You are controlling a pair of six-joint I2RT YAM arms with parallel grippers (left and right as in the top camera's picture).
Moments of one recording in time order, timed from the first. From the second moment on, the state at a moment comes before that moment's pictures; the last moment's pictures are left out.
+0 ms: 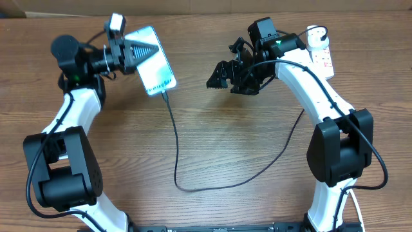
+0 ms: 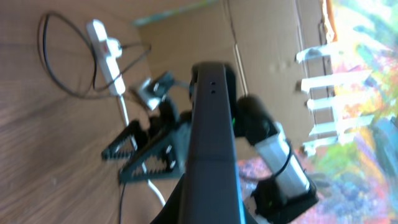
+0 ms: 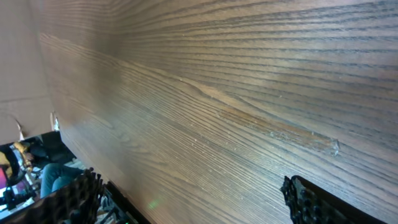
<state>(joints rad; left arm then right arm) 0.17 1.88 1.24 0.81 1.50 -1.46 0.31 2.06 1.78 -1.04 -0.66 0.28</state>
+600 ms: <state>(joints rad) 0.08 1.88 1.42 -0.25 1.06 -0.88 0.31 2.06 1.78 -1.08 -0.62 0.28</state>
